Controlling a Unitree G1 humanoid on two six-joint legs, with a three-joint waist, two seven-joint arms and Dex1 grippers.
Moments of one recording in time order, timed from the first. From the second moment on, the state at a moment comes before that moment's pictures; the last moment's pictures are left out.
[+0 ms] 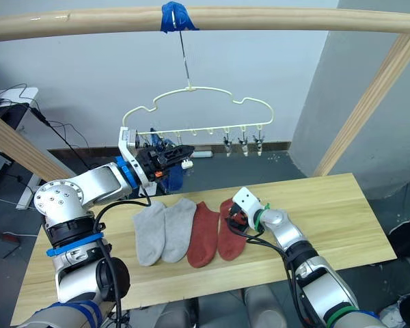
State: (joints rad) left arm -0.74 0.25 0.63 0.15 -1.18 1.42 -0.07; right arm -0.59 -0.18 0.38 0.74 -0.03 0.10 0.55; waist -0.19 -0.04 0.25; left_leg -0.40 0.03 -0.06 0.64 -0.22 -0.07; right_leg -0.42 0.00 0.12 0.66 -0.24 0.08
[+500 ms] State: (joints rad) left arm -0.73 0.26 0.65 0.21 -1.35 1.43 0.09; right arm -0.38 -0.26 0.32 0.27 -0.03 0.18 0.61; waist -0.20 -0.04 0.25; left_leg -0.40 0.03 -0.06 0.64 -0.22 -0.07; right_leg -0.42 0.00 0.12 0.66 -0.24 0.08
